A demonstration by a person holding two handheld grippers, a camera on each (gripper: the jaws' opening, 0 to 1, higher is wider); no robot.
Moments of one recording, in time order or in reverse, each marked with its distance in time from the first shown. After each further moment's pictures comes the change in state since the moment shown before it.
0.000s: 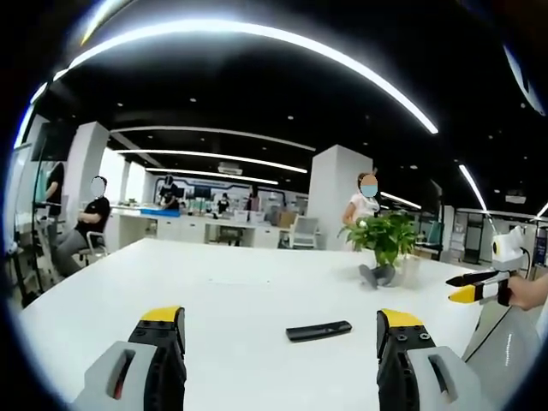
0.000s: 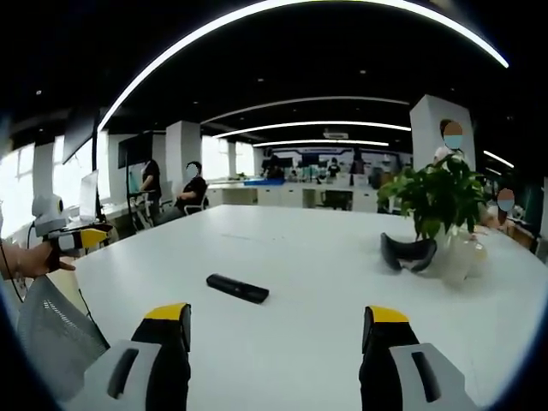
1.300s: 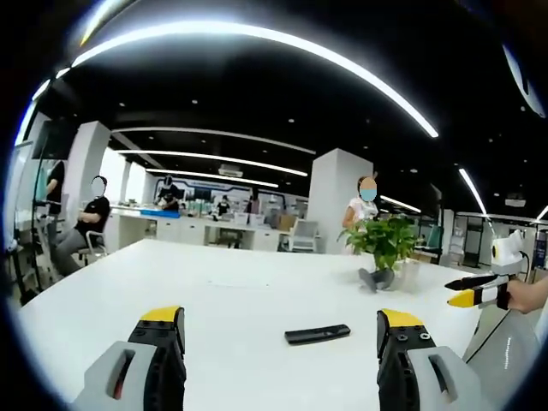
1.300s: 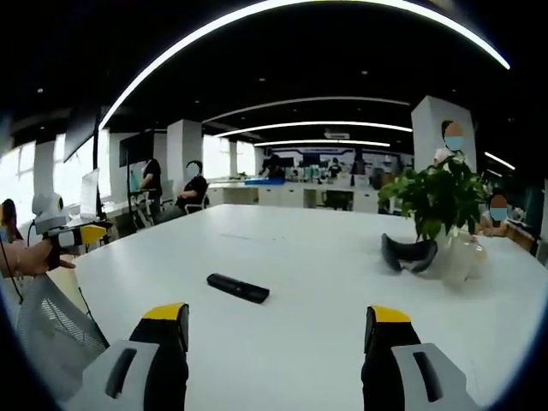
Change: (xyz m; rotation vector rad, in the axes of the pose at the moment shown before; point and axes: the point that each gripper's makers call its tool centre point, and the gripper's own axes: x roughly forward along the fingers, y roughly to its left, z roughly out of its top) left arm 0.000 0.005 -0.001 -0.008 -0.018 0.002; right arm 0.000 0.001 -0.001 -0.008 0.005 0.001
